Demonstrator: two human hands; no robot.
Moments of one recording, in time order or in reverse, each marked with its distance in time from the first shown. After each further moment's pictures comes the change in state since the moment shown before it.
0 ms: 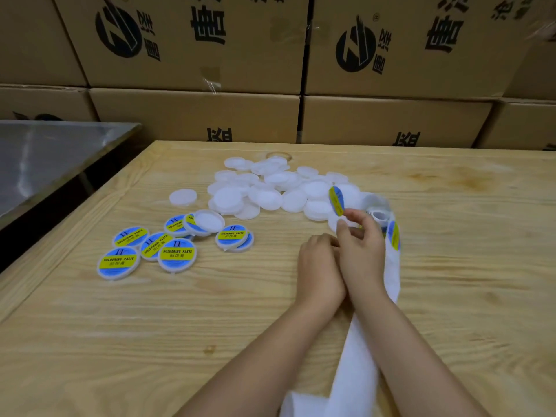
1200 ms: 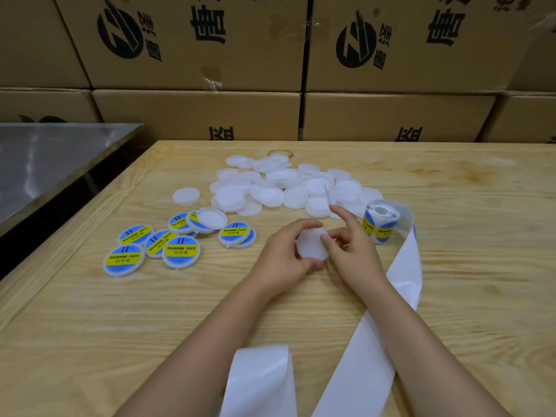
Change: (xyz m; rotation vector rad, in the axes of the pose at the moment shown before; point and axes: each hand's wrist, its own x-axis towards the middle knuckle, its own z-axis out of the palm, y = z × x) left_hand 0.010 -0.039 -0.057 -0.276 -0.238 0.087; right_hand 0.009 0.029 -0.011 -0.148 -0.363 -0.092
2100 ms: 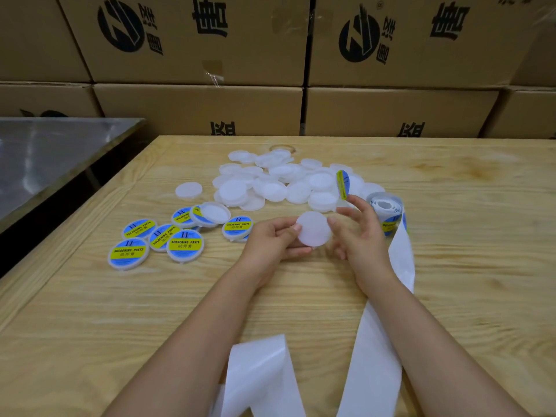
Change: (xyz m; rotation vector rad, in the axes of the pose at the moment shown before) left_hand -0.002 0.008 -0.017 -0.603 0.069 -0.330; right_hand 0.000 -0.013 0.002 0.383 0.106 0.148
